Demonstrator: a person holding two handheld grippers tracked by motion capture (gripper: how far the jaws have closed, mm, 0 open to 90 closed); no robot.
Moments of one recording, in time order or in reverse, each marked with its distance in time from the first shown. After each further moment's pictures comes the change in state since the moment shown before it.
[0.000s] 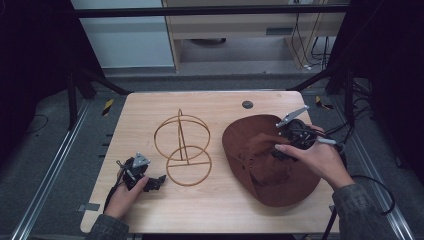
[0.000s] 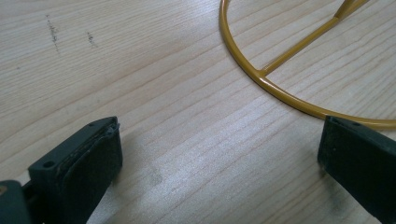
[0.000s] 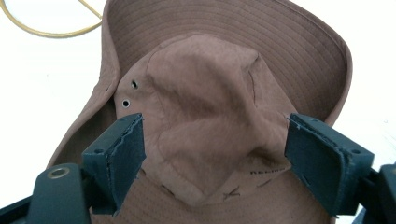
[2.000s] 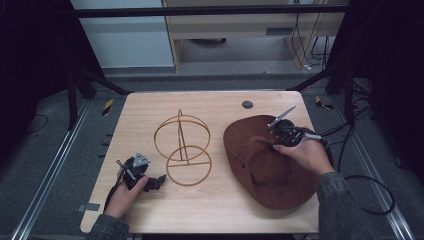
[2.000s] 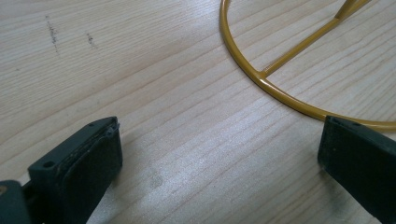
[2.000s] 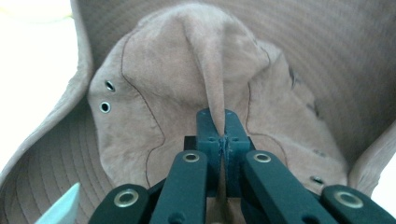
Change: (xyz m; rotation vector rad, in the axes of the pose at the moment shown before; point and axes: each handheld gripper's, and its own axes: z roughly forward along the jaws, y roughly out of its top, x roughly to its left) left arm 0.000 0.001 0.001 0.001 0.000 0.002; right arm -0.019 0.003 0.054 0.070 0.121 0.021
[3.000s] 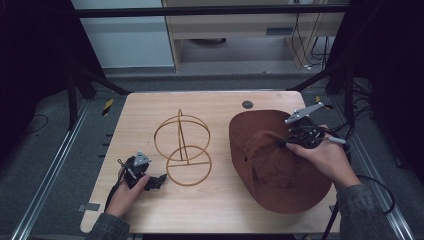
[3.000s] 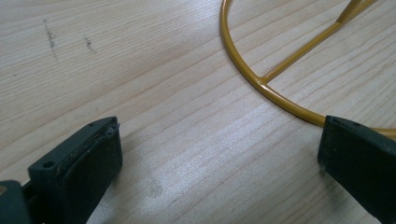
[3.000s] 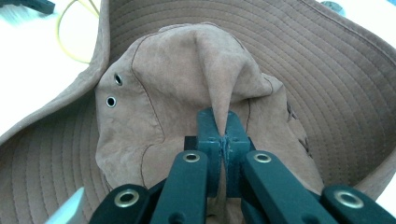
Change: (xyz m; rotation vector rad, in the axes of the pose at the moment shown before) left arm 0.000 0.003 0.003 0.000 -0.002 0.002; right arm 0.016 -0.017 -0.067 -0.197 -0.003 -0.017
